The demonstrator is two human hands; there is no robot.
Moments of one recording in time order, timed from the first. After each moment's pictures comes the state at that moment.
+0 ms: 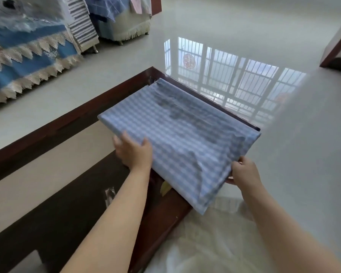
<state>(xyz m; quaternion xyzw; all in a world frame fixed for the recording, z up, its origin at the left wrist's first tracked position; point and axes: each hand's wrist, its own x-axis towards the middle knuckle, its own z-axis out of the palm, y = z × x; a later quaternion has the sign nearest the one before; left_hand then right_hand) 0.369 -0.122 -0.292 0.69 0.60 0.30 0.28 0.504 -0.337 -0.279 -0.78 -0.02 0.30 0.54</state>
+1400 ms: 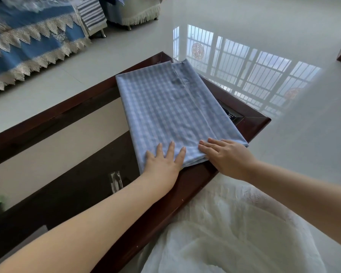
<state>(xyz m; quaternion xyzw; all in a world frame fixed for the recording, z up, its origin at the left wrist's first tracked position) 0.329 -0.195 -0.273 0.95 0.23 -0.22 -0.04 0.515 -0.313 -0.302 -0.69 -0.72 -0.06 0.05</state>
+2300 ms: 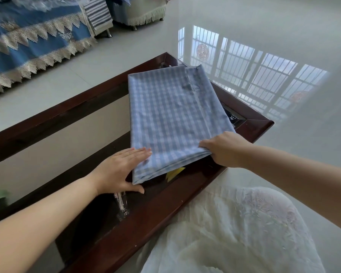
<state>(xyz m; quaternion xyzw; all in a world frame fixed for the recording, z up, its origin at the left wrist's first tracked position) 0.230 -0.101 -0.288 0.99 0.07 0.01 0.12 0.513 -0.277 -0.247 -0.74 -0.65 0.12 -0.14</state>
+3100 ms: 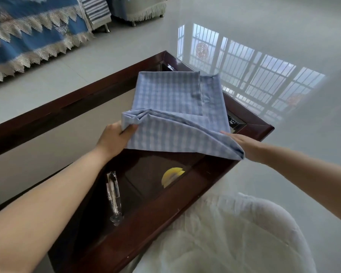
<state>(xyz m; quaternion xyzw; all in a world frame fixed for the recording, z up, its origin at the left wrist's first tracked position) 0.296 -0.056 -0.277 0.84 0.40 0.18 0.32 0.568 -0.290 -0.259 -0.77 -0.42 0.43 0.23</state>
